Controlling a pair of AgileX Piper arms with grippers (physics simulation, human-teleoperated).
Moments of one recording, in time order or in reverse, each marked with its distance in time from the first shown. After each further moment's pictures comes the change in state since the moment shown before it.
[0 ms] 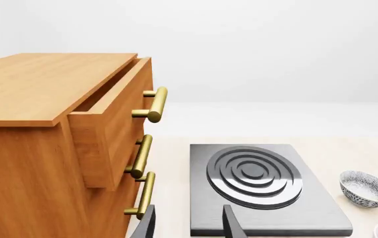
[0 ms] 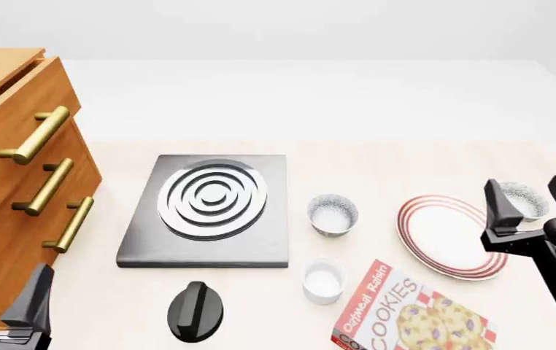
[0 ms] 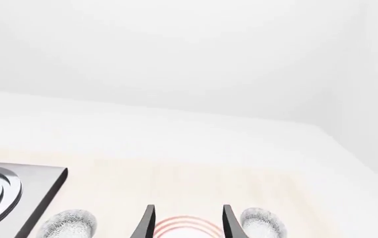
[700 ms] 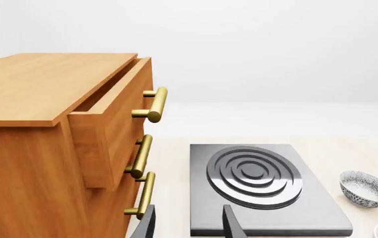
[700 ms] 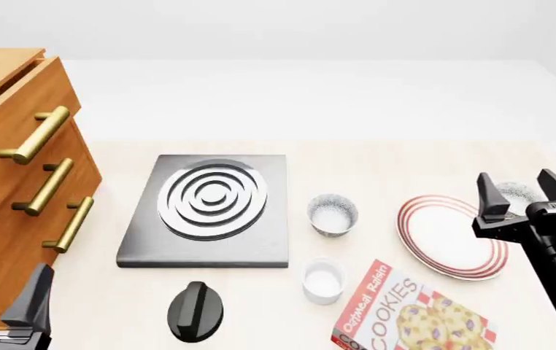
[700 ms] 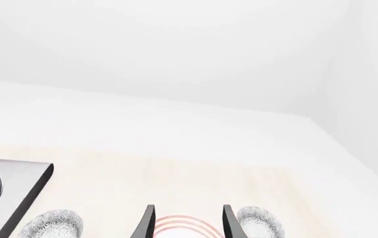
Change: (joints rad) left arm 0.000 0.000 0.000 0.000 0.000; right arm -0.024 0.184 -0.043 -0.103 -0.021
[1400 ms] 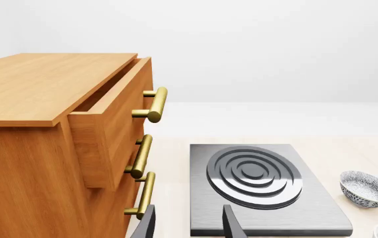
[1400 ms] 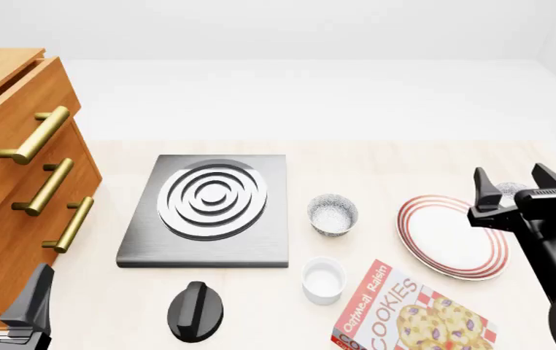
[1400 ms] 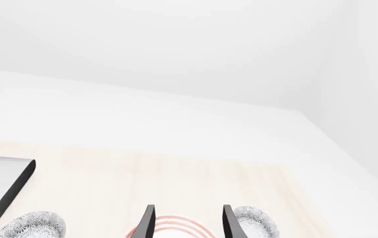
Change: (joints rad) left arm 0.000 0.000 0.000 0.000 0.000; right arm -0.028 0.148 -0.054 -0.063 -0.030
